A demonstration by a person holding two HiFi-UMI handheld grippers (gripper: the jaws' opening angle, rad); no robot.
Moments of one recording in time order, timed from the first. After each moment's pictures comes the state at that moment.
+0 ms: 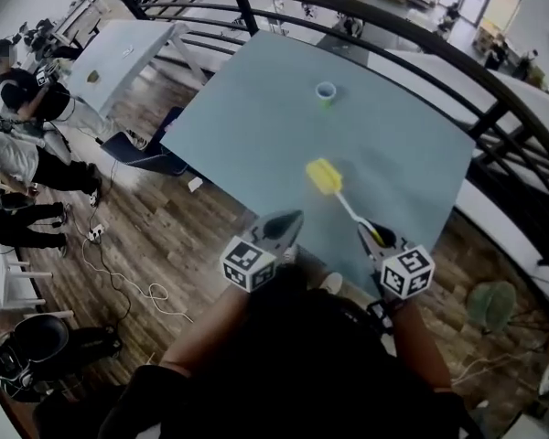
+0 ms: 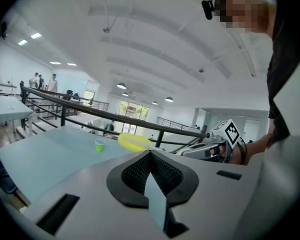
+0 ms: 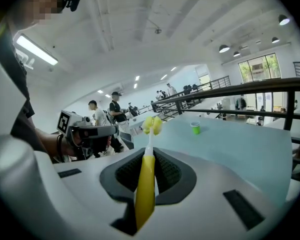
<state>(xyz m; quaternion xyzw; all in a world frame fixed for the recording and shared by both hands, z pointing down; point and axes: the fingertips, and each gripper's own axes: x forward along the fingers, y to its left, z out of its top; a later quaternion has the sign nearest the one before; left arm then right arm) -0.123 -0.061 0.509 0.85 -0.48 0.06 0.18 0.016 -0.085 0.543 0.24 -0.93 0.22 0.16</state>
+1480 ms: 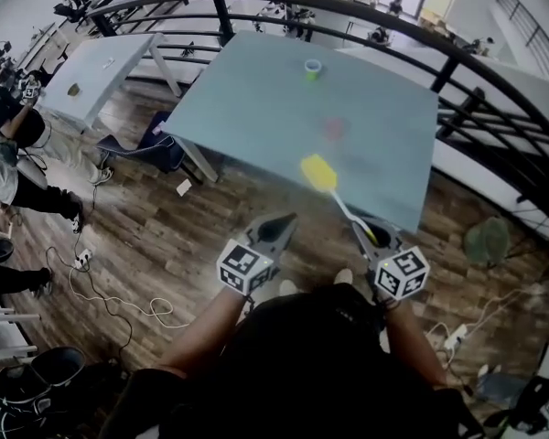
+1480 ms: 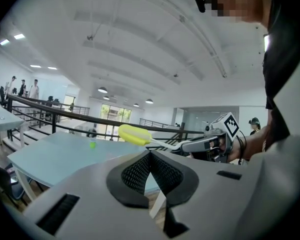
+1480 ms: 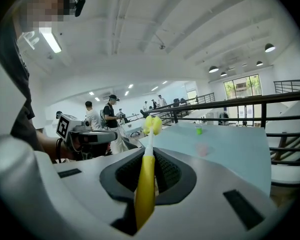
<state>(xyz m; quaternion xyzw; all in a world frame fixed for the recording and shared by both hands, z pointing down) -0.202 0.189 0.494 0.90 -0.40 0.06 0.13 -0.063 0.182 0.503 0.34 -0.92 0.17 0.12</state>
